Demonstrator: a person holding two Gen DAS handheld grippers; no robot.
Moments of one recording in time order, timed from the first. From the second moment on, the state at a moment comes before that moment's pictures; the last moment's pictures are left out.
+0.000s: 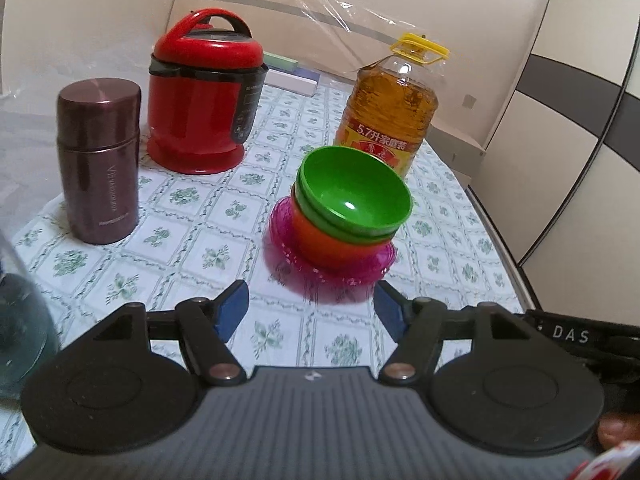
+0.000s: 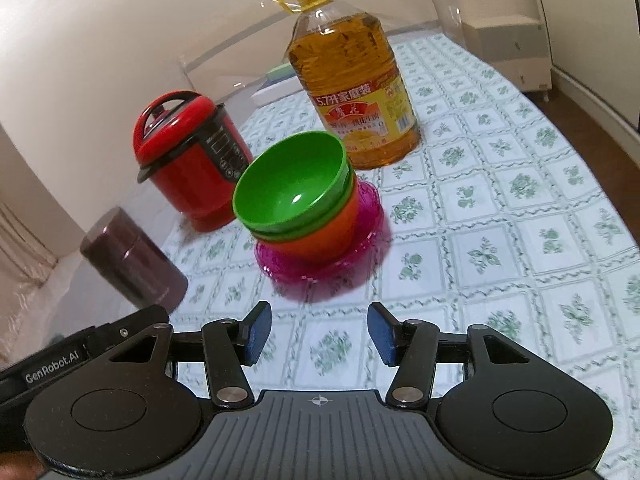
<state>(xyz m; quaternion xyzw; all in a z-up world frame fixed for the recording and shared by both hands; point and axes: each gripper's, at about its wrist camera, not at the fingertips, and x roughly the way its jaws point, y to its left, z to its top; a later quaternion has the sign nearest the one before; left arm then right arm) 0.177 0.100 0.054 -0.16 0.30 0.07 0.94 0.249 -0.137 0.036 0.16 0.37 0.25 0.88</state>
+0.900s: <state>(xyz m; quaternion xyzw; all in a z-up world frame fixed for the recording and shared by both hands) 0.098 0.053 0.038 -0.11 0.32 0.07 0.94 0.145 -0.157 0.022 0.06 0.33 0.24 0.91</state>
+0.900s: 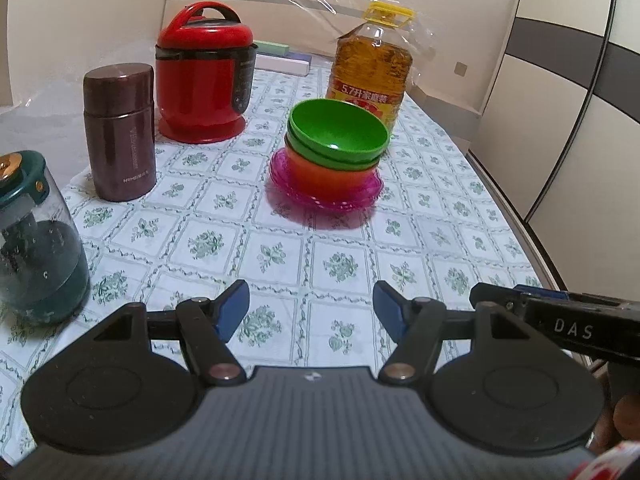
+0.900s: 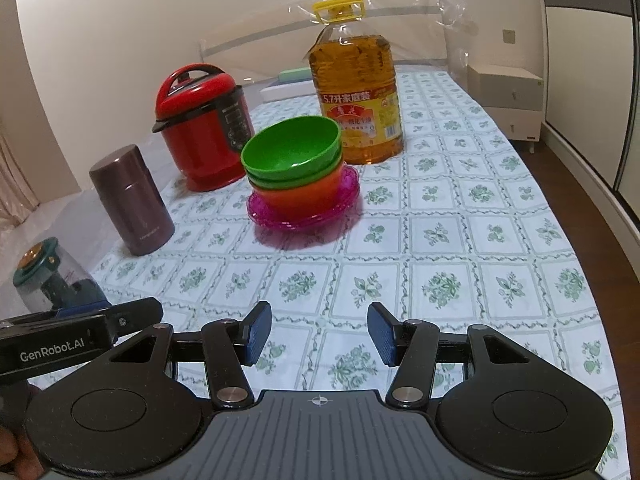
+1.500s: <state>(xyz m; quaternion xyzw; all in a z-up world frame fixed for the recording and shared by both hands) 0.060 0.033 0.021 -0.12 0.33 0.05 0.93 0.102 -0.174 0.010 0.04 0.32 0.23 0.92</state>
